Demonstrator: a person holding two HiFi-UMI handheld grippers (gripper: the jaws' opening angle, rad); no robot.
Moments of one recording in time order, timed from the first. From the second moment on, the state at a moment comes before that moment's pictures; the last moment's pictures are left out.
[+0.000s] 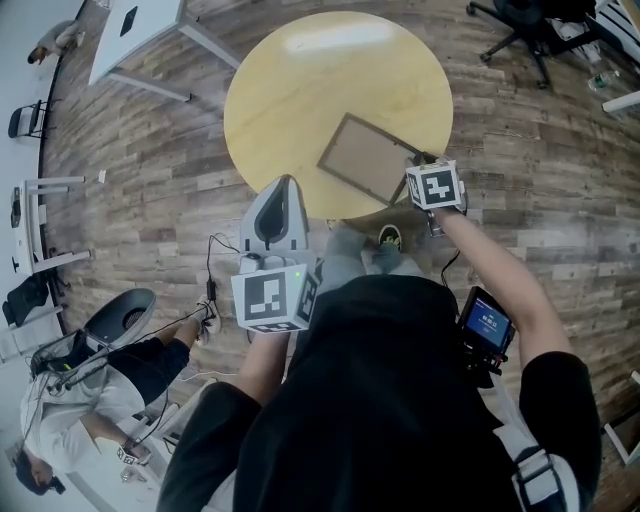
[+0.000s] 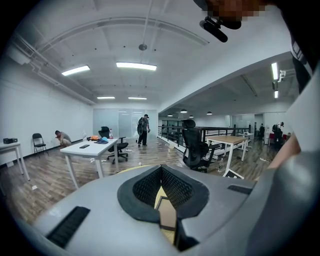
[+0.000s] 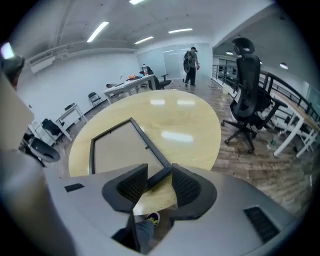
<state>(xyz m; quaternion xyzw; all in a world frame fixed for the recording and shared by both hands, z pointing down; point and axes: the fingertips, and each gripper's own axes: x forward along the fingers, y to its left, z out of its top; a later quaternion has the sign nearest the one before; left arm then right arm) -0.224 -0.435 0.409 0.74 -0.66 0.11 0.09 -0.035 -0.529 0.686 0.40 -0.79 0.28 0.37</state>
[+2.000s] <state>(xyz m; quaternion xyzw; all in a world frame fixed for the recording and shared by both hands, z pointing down) -0.119 -0.460 0.346 0.80 -0.59 0.06 0.05 -0.018 -0.492 0.360 0.37 -0.93 -0.02 0.08</state>
